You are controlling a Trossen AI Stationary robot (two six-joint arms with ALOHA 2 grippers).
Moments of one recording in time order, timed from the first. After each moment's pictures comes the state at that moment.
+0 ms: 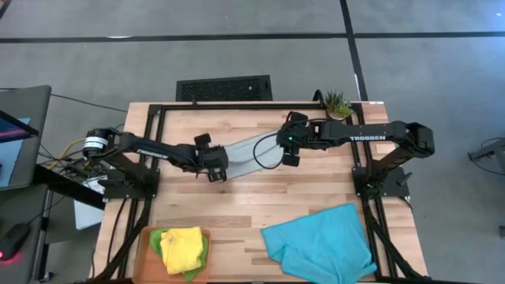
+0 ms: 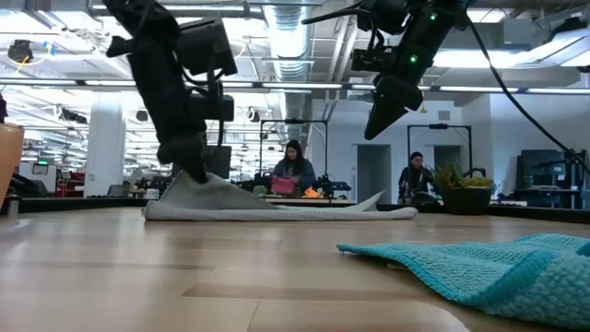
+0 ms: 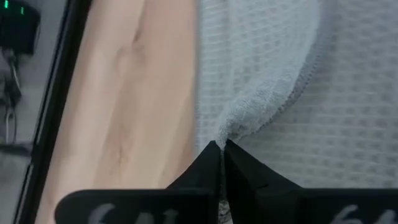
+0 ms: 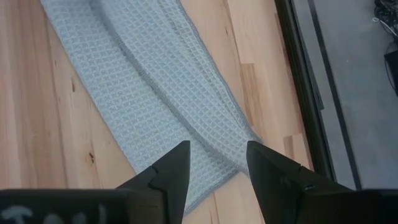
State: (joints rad) left arm 0.07 1.52 0.81 -0.49 -0.55 -0.10; right arm -0.18 1.49 1.08 -0.59 0.31 -0.23
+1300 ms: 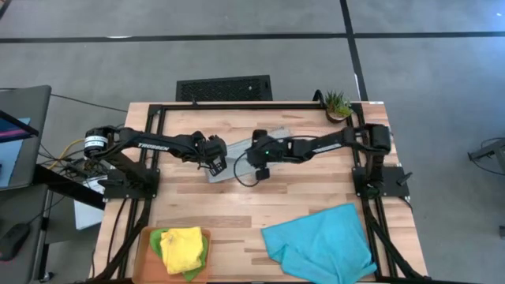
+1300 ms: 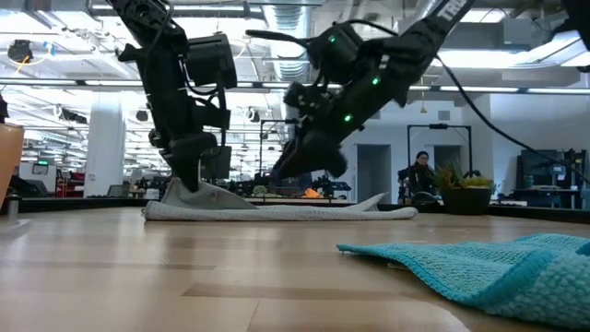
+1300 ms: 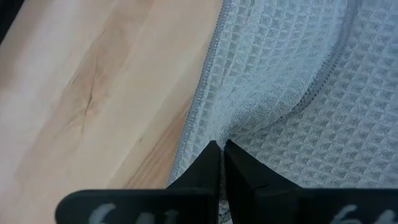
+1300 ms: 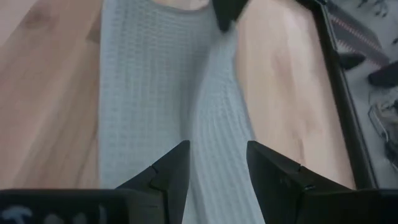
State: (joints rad) left arm 0.20 1.52 0.83 -0.56 -0.36 -0.35; right arm -0.12 1.91 1.08 0.18 0.13 -0.55
